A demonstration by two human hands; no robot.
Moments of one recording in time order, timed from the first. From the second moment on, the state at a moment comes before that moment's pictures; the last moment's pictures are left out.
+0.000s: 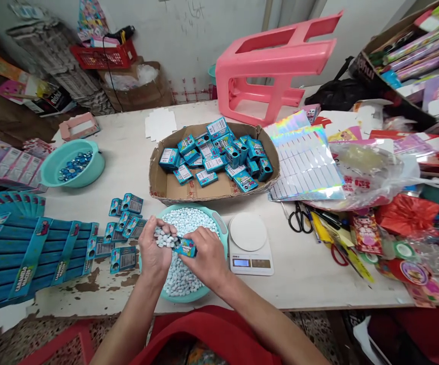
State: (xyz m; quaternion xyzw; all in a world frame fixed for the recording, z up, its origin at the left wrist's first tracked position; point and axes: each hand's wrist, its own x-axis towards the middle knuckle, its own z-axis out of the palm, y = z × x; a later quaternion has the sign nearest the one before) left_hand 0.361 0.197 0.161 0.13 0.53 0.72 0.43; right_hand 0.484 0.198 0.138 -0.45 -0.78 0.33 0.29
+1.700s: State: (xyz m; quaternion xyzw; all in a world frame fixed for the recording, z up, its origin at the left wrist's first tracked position) left_hand 0.355 0.445 0.017 0.65 0.73 -0.06 0.23; right_hand 0.652 0.190 0.035 -0.69 -0.51 0.24 0.46
